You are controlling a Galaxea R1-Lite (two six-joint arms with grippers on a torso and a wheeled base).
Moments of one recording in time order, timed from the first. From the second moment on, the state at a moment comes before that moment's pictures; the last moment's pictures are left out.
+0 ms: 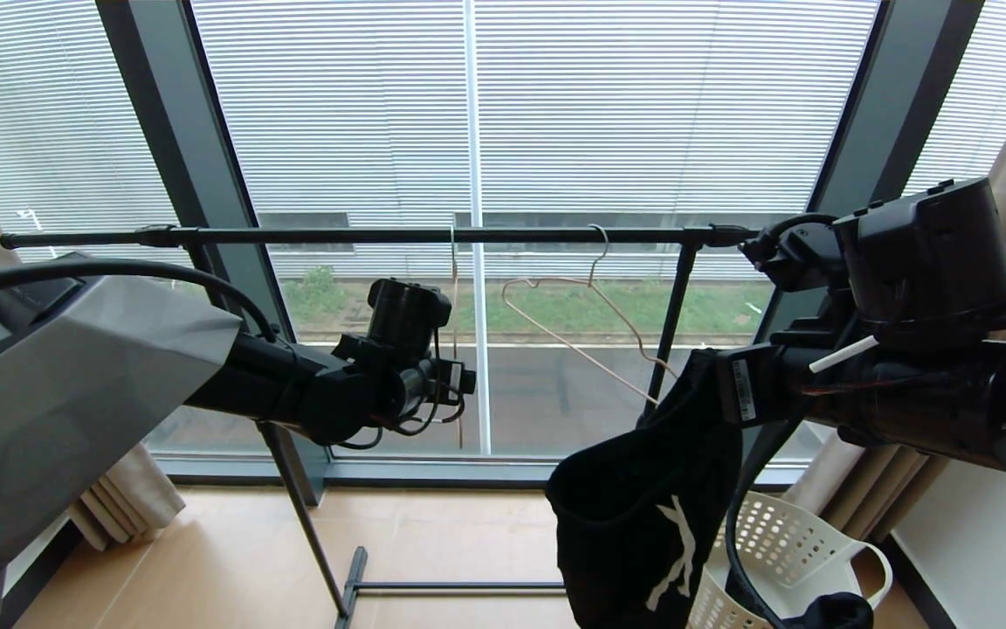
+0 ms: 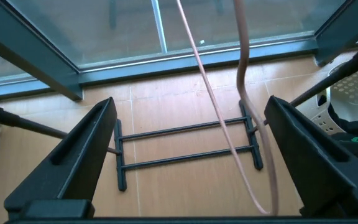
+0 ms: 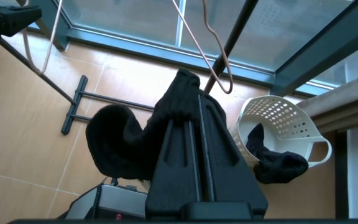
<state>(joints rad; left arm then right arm) -0.50 2.17 -1.31 -0.27 0.33 -0.13 0.64 1.57 -1.06 0.11 -0.43 0.24</state>
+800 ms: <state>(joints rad) -0.49 2.29 -1.53 -0.27 0.32 -0.13 0.64 1.57 -1.06 0.11 -0.43 0.24</state>
